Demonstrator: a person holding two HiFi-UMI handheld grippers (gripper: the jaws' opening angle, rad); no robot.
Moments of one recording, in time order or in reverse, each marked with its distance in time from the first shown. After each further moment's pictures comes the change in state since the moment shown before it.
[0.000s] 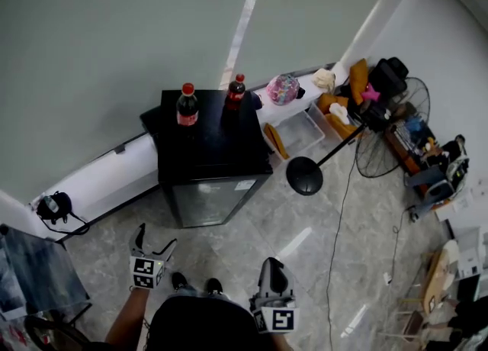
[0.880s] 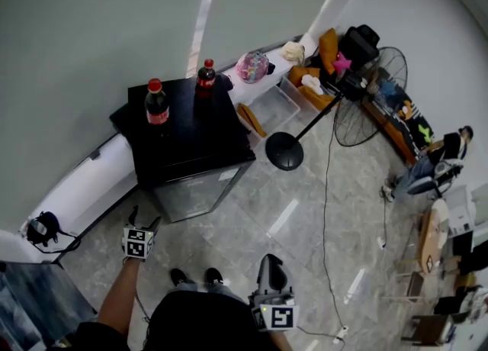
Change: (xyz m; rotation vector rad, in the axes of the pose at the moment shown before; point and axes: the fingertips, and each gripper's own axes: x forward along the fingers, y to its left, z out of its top) left arm 0.124 0.056 -0.054 0.085 0.199 -0.110; right arm -0.010 0.003 0.003 -0.028 0.036 -0.179
